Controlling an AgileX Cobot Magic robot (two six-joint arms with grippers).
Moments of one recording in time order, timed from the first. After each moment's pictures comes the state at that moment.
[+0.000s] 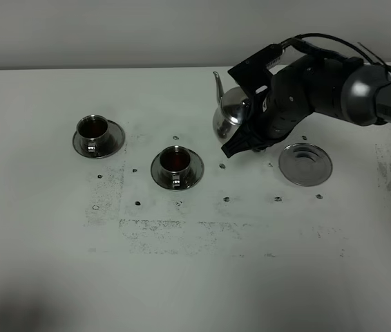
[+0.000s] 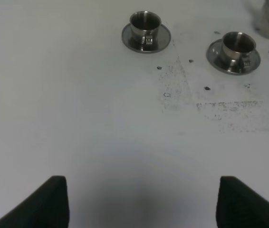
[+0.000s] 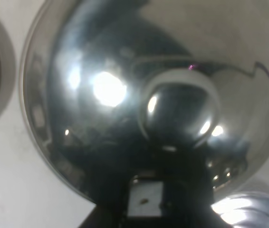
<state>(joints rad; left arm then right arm) 0.01 -0.01 -0.51 -0.12 1.07 0.12 0.34 2.05 -1.49 -0.16 0.62 -0.03</state>
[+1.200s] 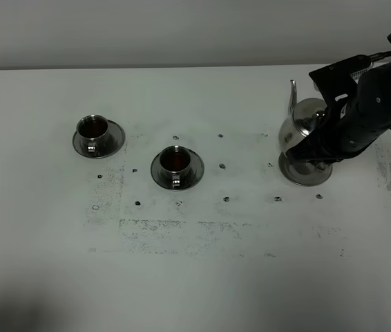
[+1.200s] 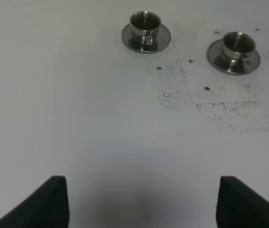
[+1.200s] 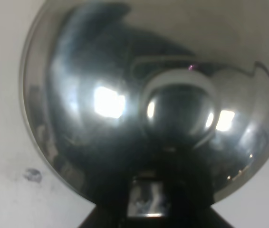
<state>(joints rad) 0.01 -0.01 -0.51 -0.12 1.07 0.12 0.16 1.84 -1.20 -0.09 0.62 -0.03</state>
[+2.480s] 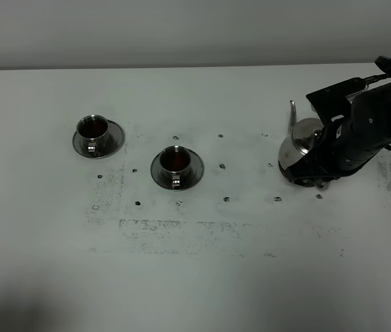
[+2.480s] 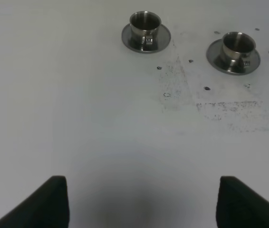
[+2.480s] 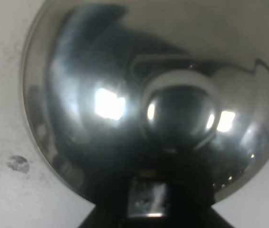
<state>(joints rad) 0.01 -0.01 -0.51 -0.12 1.07 0.12 0.16 1.89 -1.14 -0.09 0.55 -0.02</state>
